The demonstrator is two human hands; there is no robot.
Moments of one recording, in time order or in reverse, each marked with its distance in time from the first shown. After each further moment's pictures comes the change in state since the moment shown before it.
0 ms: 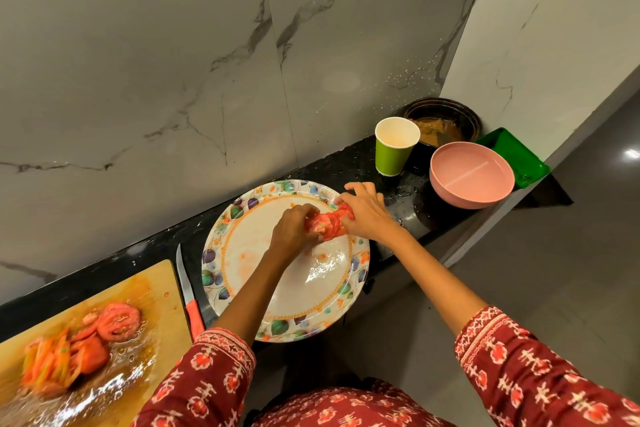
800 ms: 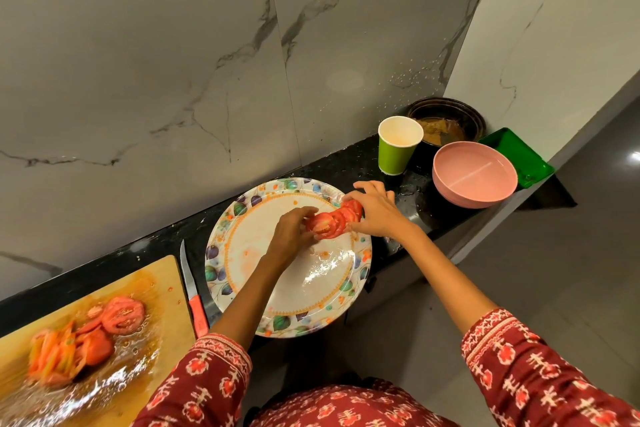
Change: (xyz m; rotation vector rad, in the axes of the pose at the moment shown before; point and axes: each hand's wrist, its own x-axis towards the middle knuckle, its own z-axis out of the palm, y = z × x) left_hand -0.015 -0.008 -0.001 -0.134 0.043 0.041; right_hand -0.005 0.014 -0.008 0.043 -0.065 0.007
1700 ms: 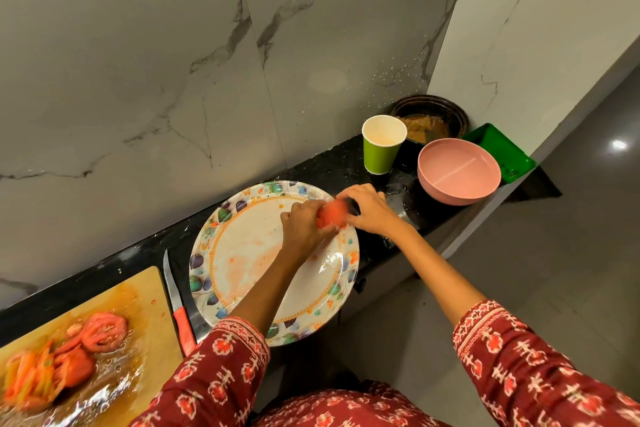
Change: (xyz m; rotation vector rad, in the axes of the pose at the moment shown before) left_hand 0.025 0.028 0.033 0.234 0.057 0.025; right_hand 0.004 0.020 0.001 0.126 0.031 0.011
